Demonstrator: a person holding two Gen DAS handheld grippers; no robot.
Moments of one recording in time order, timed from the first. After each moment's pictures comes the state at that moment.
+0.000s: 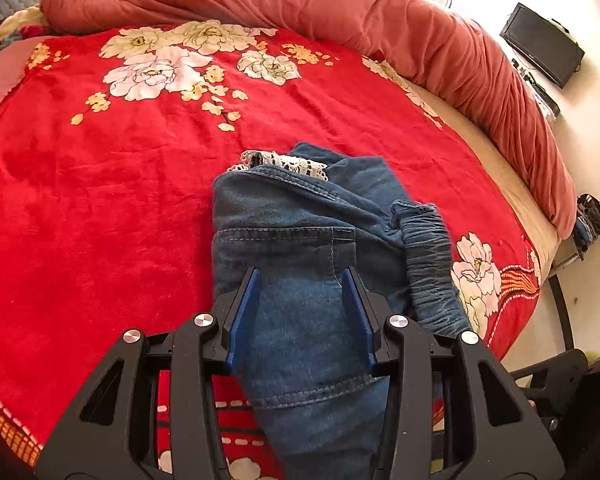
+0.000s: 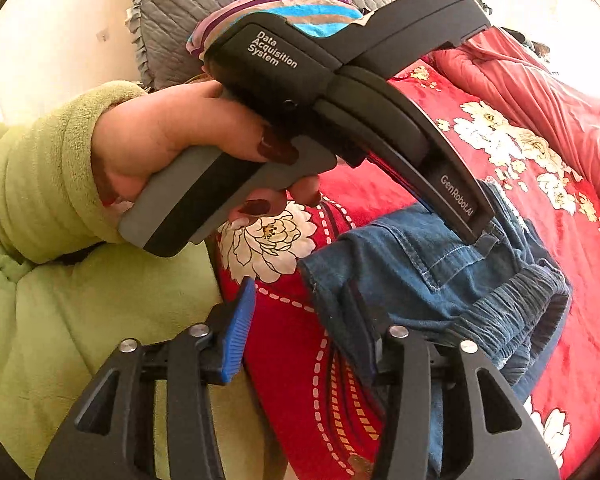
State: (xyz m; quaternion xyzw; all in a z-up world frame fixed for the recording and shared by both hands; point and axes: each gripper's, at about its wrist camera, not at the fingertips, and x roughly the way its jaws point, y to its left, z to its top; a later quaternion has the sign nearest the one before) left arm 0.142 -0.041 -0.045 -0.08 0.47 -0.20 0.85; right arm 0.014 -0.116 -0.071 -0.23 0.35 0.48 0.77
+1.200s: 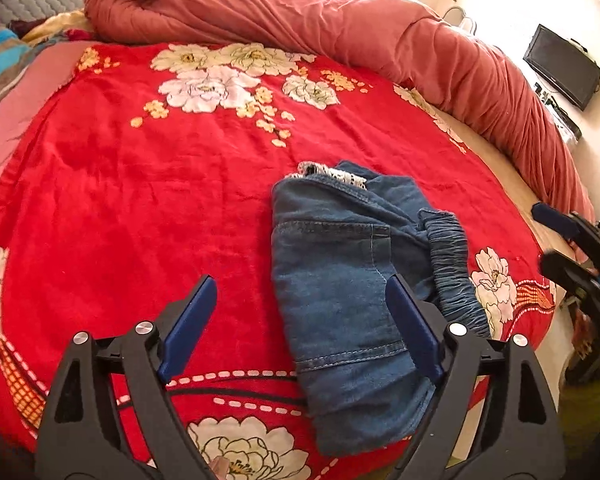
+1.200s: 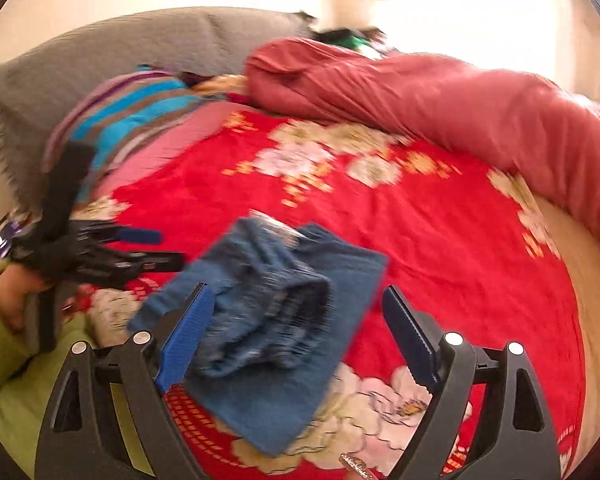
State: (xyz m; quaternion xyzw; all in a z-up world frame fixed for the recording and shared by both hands) left arm 0.118 -0.013 -0.037 -0.09 0.44 -0.14 0.88; right arm 0.089 -0.238 -0.021 -0.08 0.34 0.23 0.91
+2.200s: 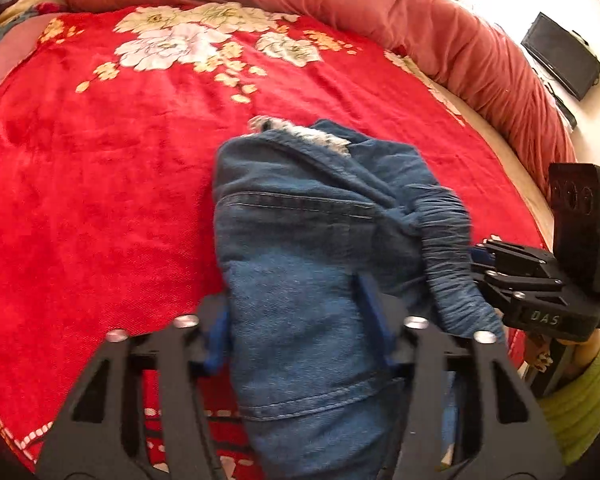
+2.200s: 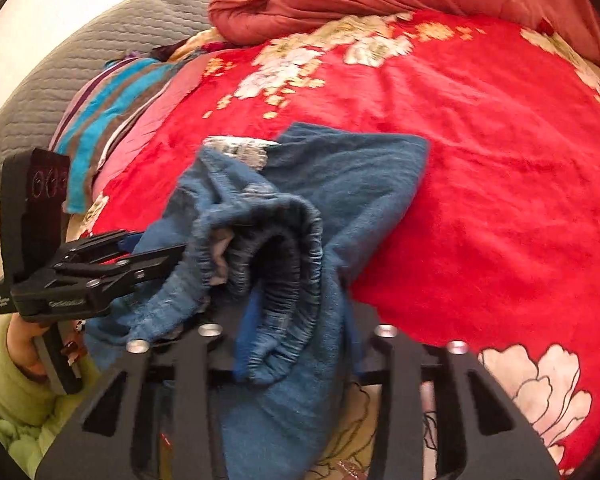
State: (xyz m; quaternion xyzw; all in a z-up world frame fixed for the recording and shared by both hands) left arm 0.146 -0.049 -0.070 -0.09 0.48 -0.17 0.85; right arm 0.148 -0.232 -0.097 0.02 0.46 0.29 0.84
